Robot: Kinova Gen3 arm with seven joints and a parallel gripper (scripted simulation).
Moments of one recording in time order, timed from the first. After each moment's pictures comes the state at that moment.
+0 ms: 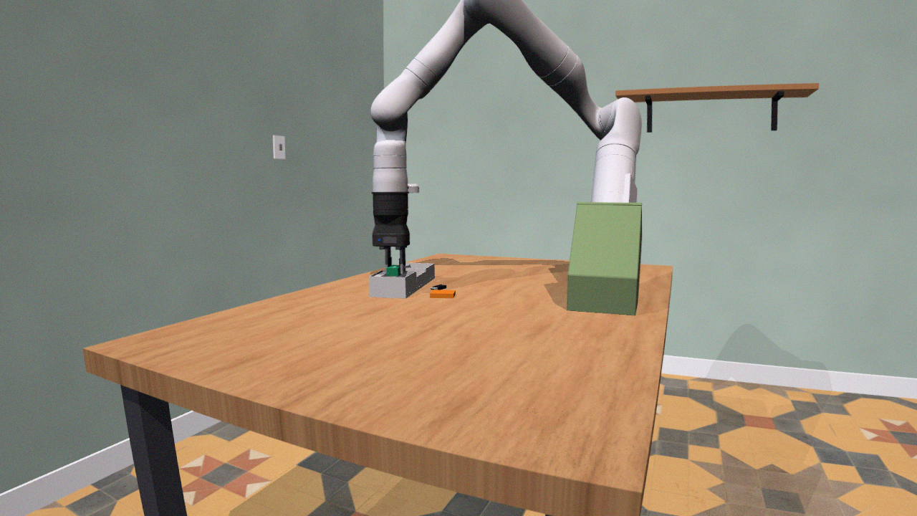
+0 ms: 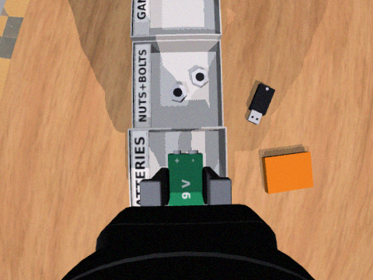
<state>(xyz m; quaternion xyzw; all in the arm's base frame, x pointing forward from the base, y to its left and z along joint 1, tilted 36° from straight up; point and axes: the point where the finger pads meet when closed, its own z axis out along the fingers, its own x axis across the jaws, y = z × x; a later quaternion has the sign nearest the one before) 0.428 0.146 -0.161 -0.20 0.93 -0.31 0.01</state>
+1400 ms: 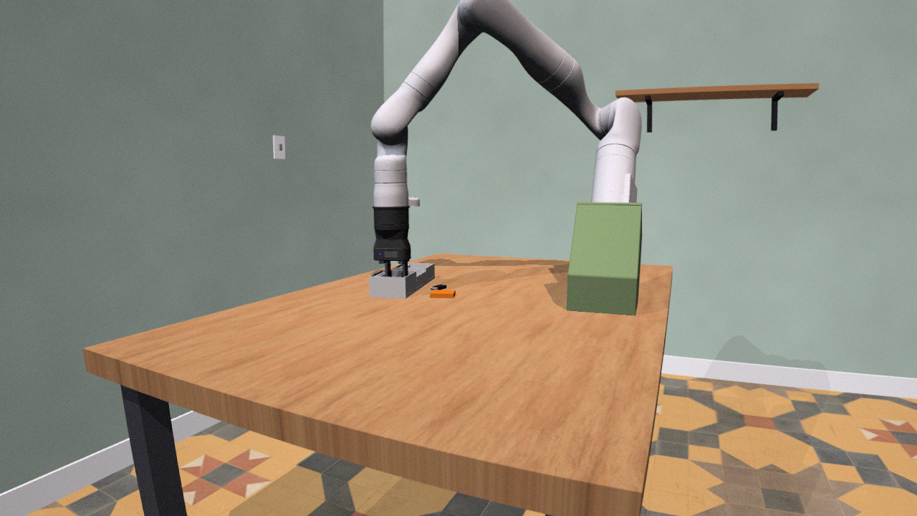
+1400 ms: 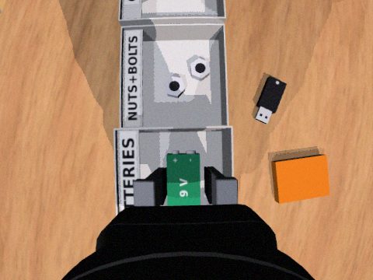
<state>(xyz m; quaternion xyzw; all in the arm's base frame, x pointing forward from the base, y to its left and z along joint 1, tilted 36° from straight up) 0.431 0.127 -0.184 -0.20 0.93 -0.31 0.01</state>
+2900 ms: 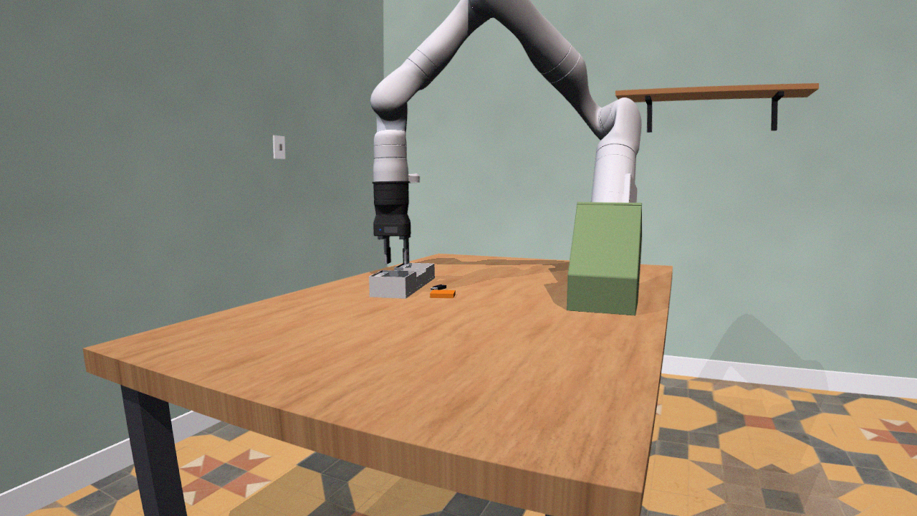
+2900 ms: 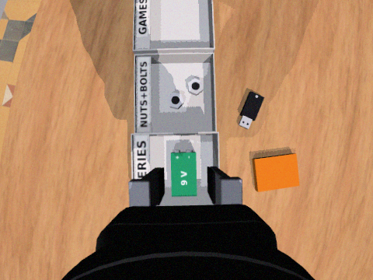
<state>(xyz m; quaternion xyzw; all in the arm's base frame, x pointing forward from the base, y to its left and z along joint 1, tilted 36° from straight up) 0.423 0.156 -0.141 -0.20 0.93 -0.31 0.00</state>
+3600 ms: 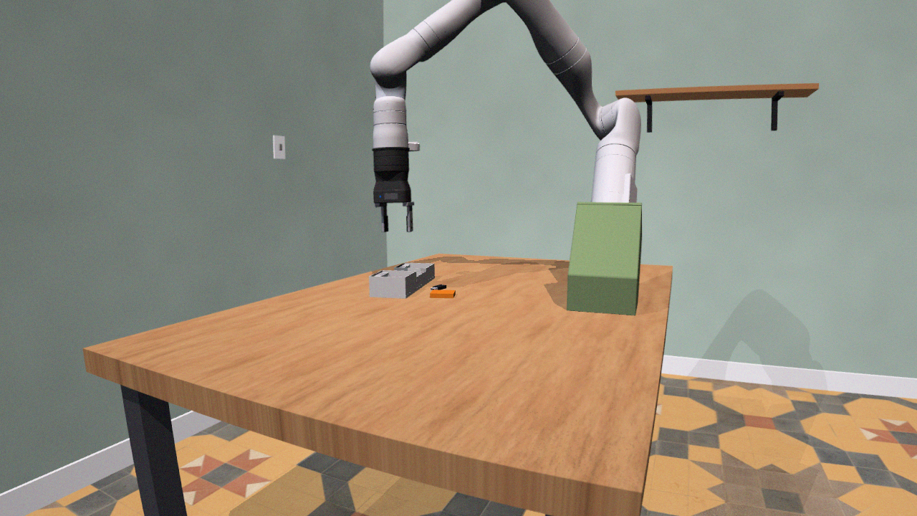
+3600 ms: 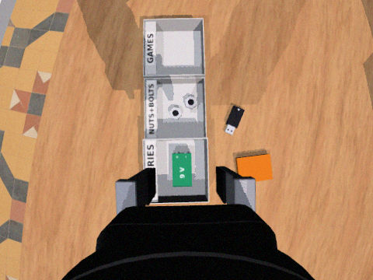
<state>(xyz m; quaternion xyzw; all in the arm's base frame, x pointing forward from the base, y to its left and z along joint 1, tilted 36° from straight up) 0.413 0.194 -0.082 -0.19 0.93 -0.32 0.00</state>
